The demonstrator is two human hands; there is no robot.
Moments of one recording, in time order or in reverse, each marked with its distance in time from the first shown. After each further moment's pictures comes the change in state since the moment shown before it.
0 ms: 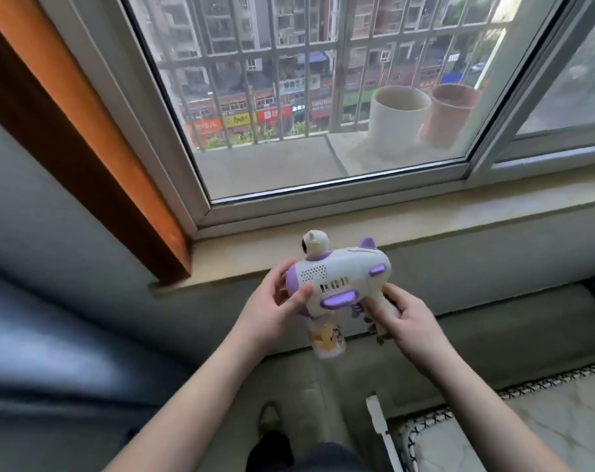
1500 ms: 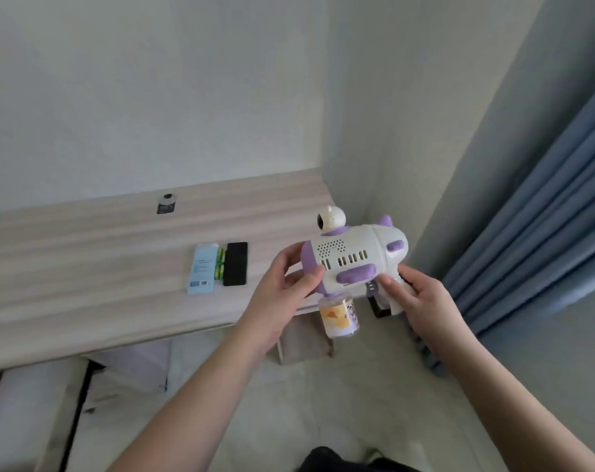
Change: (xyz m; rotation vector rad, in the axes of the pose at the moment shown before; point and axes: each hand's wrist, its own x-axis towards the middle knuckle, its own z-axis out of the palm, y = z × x) left_hand -0.703 -0.131 0.016 -0.345 1.612 0.204; right_hand -0.441 -0.082 0.347 -0.235 -1.353 -0.612
